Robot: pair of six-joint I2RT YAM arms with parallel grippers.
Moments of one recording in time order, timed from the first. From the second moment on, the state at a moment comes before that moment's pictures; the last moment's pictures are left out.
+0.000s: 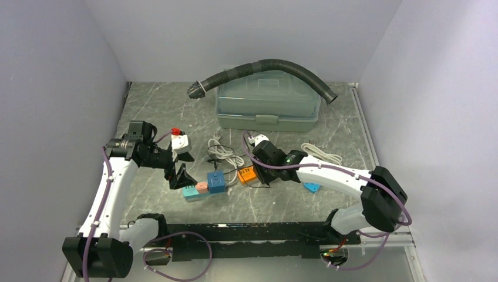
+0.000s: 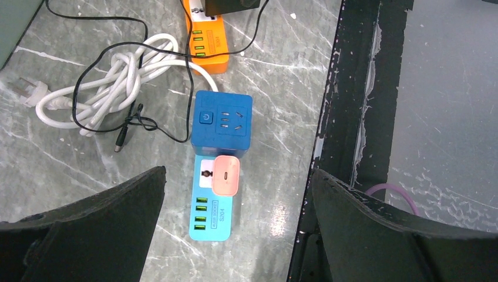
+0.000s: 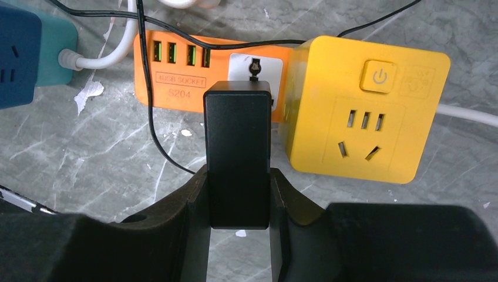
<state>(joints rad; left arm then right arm) -0.03 1.03 1.03 -1.24 1.02 1.03 0.92 1.40 0.90 -0.50 0.18 0.35</state>
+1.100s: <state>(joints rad) -0.03 1.01 1.03 -1.25 1.03 1.03 0.92 1.44 0.94 -0.54 0.18 0.32</state>
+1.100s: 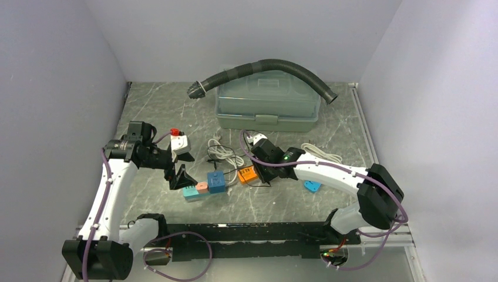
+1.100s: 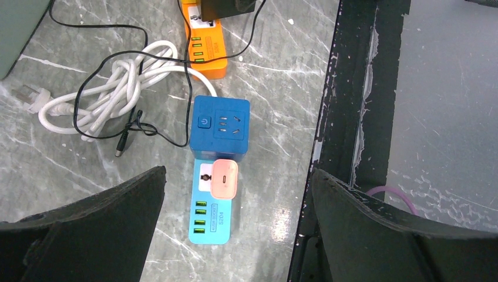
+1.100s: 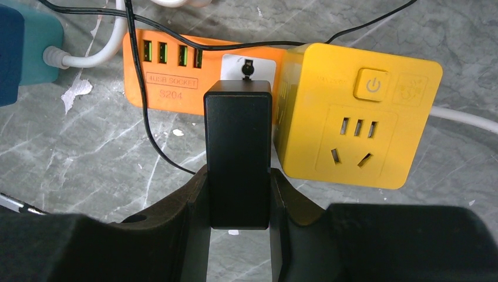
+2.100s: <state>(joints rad) -0.03 0.99 1.02 -1.26 1.05 1.06 0.89 1.57 1.03 -0.65 0.12 0.30</state>
